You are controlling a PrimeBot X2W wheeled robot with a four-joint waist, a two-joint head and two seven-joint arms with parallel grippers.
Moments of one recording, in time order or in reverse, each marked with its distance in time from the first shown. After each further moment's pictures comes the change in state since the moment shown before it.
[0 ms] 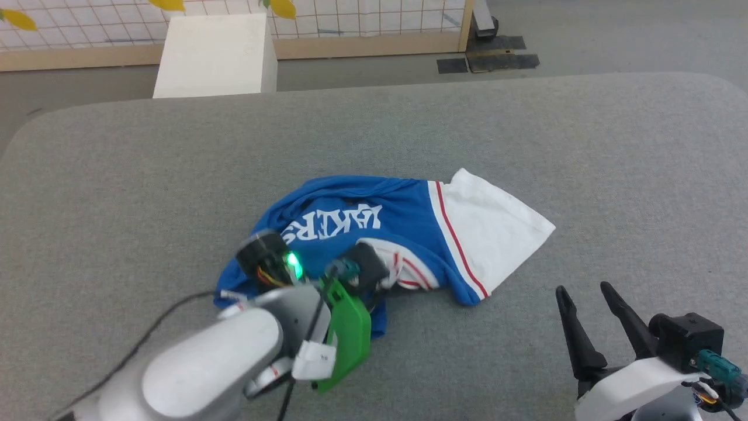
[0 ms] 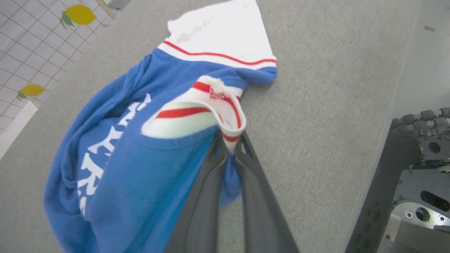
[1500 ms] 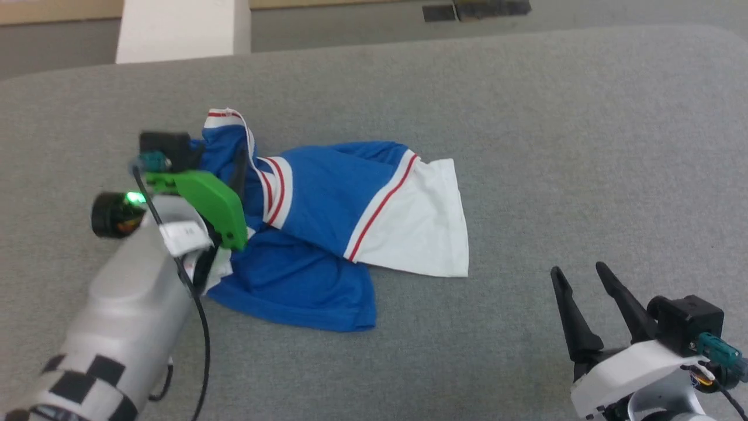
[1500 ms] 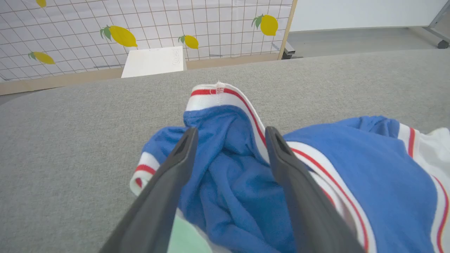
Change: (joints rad) left arm -0.169 -0.204 0.367 0.908 -0.168 0.075 -0.580; right arm -0.055 0.001 0.013 0.003 0.014 0.000 0.002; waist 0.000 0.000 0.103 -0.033
